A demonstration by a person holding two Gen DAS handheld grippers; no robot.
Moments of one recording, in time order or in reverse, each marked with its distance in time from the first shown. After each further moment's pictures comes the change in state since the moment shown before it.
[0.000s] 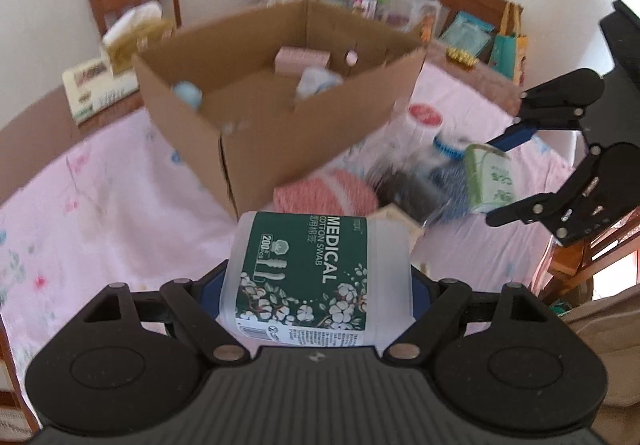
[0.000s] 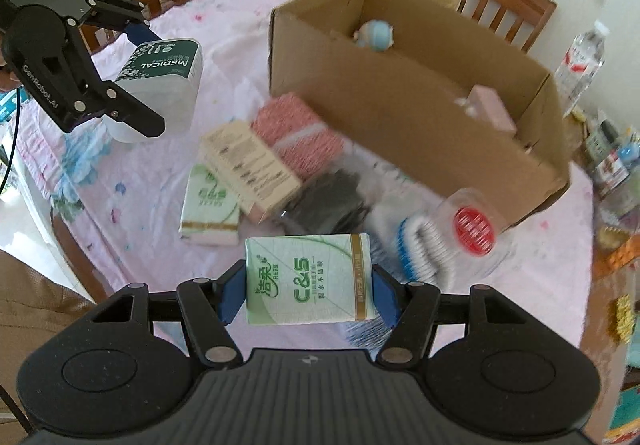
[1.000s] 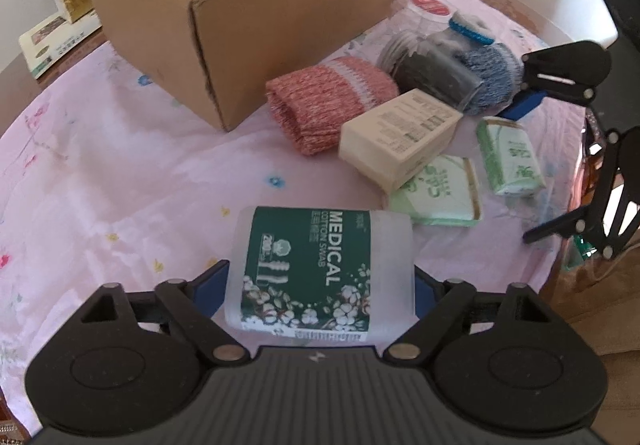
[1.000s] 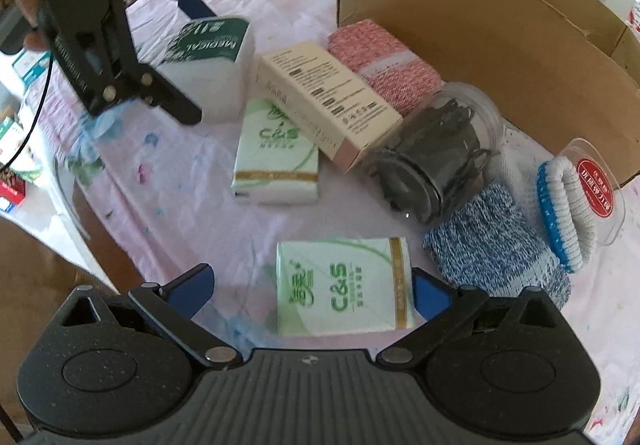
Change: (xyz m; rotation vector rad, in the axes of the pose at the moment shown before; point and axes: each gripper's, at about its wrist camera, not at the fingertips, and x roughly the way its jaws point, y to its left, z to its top) left arm 0.059 0.016 -0.044 0.093 0.201 -0.034; right arm 0.072 0.037 -0.021 0.005 0.094 0.153
